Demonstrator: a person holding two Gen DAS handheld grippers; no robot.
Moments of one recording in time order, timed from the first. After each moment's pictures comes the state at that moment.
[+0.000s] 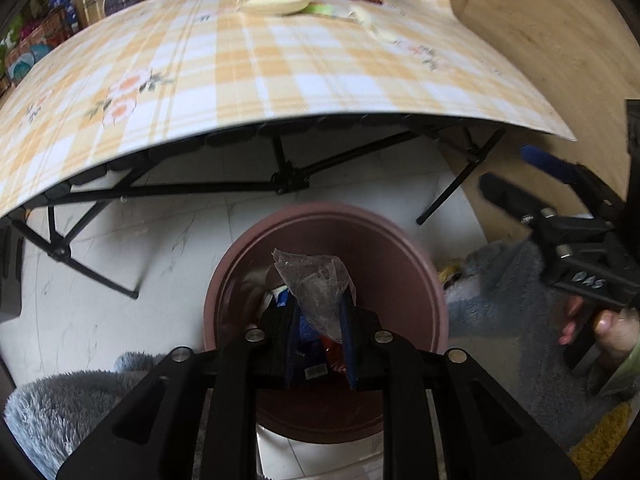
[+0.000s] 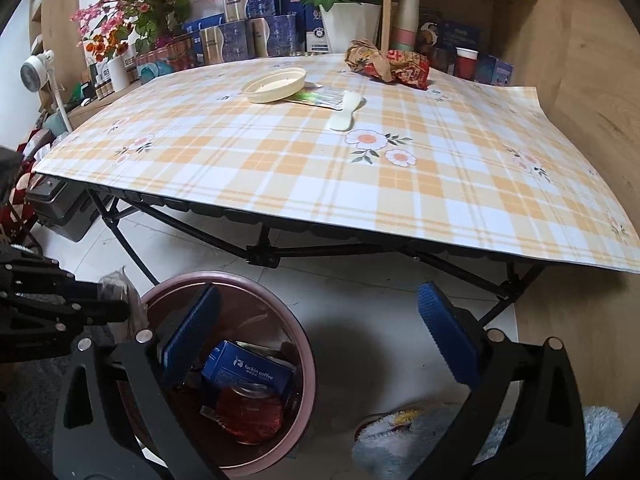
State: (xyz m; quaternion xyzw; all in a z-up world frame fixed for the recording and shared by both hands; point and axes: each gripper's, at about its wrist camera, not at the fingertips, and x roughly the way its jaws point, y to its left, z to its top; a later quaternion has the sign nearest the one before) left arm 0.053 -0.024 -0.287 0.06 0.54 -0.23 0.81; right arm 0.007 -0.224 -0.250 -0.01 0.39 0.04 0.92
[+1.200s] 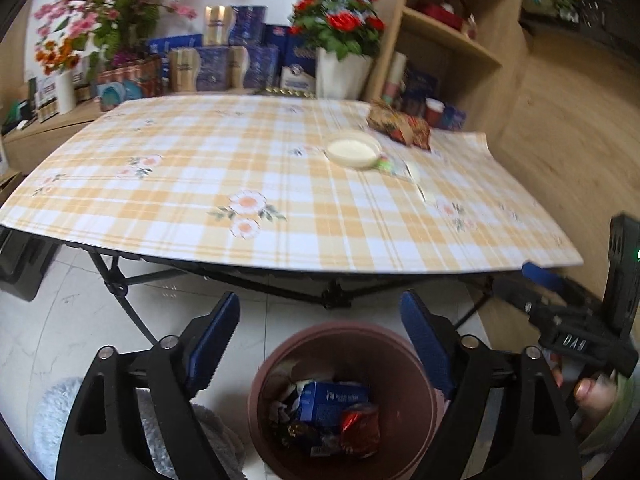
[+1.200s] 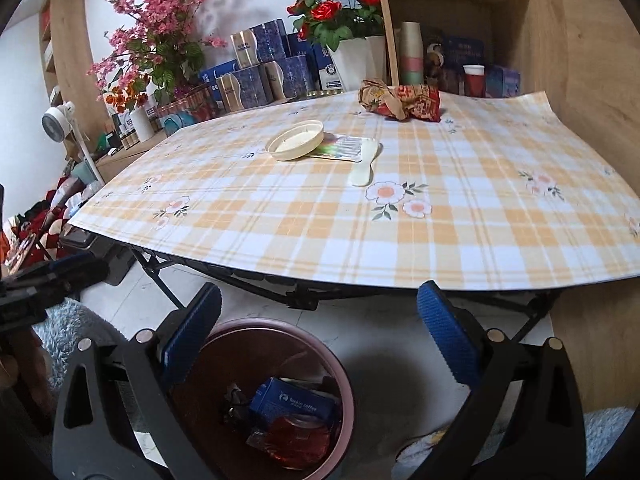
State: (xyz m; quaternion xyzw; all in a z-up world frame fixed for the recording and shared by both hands) left arm 0.032 0.028 -0.206 -0.04 0.36 -0.14 0.92; right arm 0.007 -0.229 -0.216 0.06 0.33 0.09 0.94
